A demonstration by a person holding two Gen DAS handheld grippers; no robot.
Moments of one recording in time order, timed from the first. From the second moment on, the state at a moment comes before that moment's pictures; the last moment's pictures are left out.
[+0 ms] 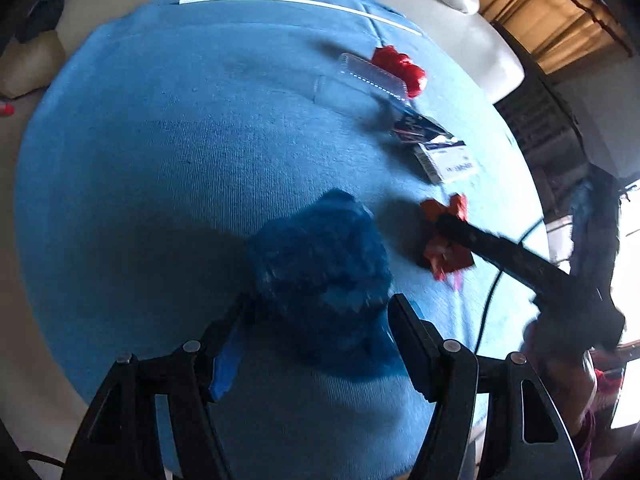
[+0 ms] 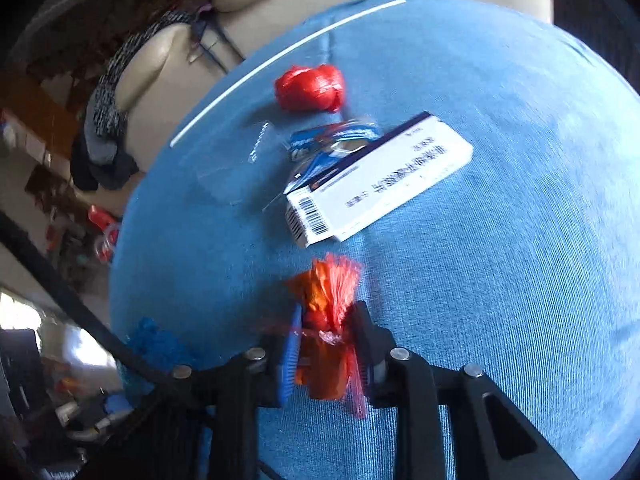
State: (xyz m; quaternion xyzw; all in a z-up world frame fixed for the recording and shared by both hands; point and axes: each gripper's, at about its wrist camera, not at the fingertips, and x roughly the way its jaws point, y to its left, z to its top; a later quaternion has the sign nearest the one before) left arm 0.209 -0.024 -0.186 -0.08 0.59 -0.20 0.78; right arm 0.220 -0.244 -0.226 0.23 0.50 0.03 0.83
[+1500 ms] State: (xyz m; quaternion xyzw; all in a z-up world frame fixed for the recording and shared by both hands) left arm 0.098 -0.162 -0.093 0.22 0.36 -0.21 0.88; right arm -0.018 -0.339 -0.163 0.25 0.30 -0.01 0.92
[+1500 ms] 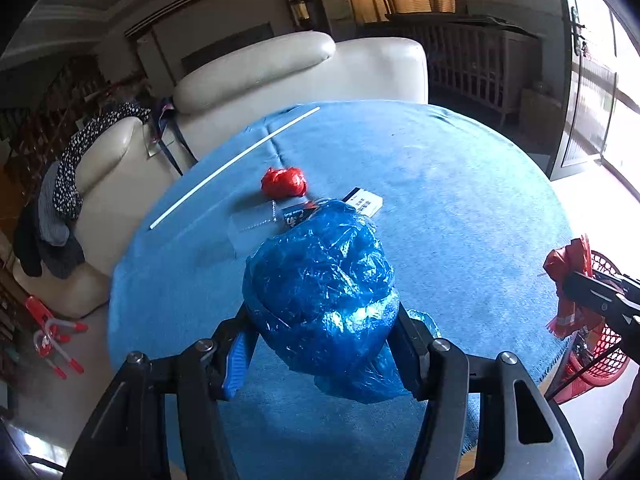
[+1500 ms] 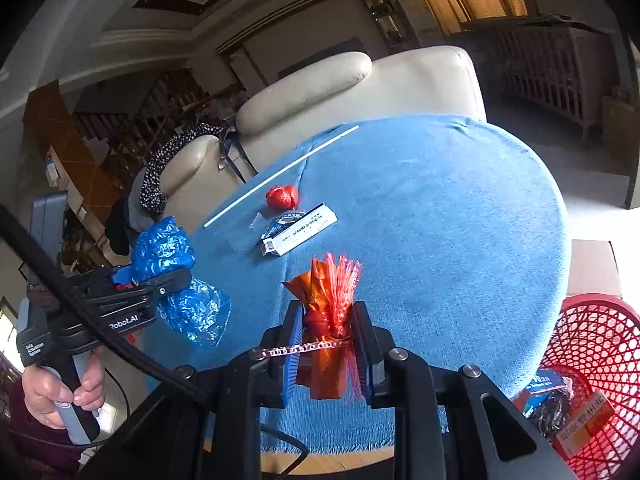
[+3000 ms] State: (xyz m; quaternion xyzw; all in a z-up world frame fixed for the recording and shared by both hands) left arm 0.028 -0.279 -0.091 0.31 0.29 -0.31 0.85; right arm -0.138 -0.425 -0.169 0.30 0.25 -0.13 0.91
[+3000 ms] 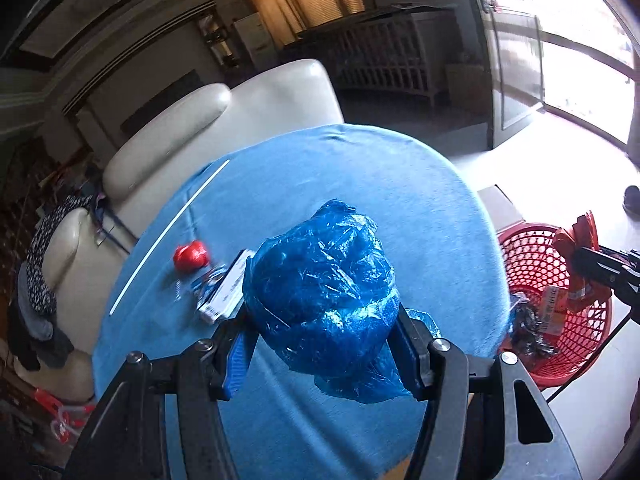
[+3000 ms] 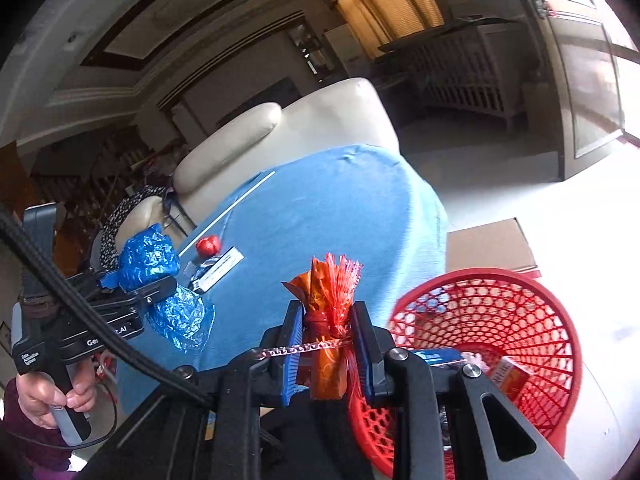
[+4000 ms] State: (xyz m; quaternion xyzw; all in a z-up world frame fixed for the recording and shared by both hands) left arm -0.017 -0.378 -0.126 0.36 0.31 -0.43 0.77; right arm -0.197 -0.497 -0.195 0.36 0.23 -0.22 0.87
